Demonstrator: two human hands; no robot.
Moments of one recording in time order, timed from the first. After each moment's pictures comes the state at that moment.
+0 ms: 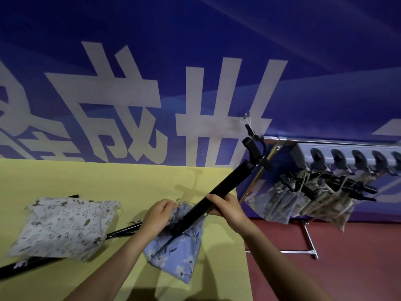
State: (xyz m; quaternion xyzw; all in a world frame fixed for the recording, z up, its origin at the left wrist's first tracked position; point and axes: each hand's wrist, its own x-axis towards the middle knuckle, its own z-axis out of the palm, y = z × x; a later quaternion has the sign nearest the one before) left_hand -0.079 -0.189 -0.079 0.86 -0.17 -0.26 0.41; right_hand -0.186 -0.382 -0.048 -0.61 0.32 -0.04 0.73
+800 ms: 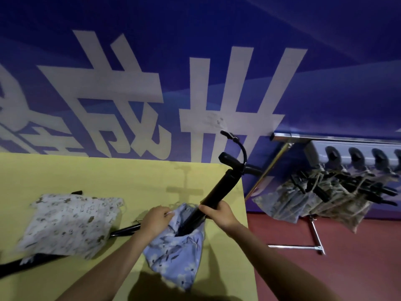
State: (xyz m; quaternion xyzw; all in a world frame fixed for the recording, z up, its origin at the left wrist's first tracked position) left_hand -0.054 -0.180 -0.127 0.91 -0.24 -0.28 0.18; right_hand -0.169 -0.371 -0.087 -0.68 0.29 0.02 0.67
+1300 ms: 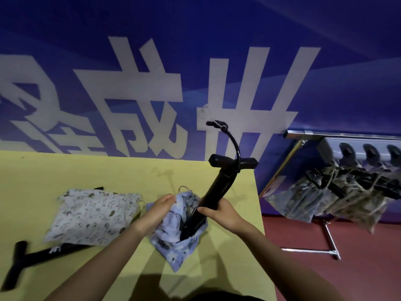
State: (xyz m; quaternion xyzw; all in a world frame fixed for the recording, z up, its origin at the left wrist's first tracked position) left_hand -0.054 -0.146 -0.057 0.76 -0.05 -0.41 0.50; right_hand -0.167 -0.326 -0.069 -0.74 0.19 0.03 0.64
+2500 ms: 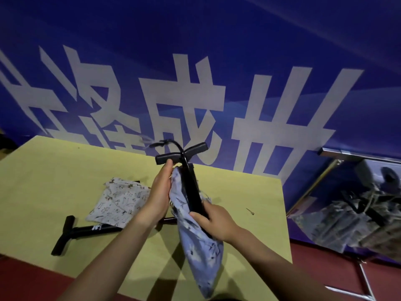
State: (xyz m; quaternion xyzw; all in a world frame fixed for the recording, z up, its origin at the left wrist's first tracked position) left_hand -0.072 -0.092 0.048 0.60 -0.01 -0.19 0.78; right_hand -0.150 -0.238 -0.035 -0.93 -0.05 0.03 0.36
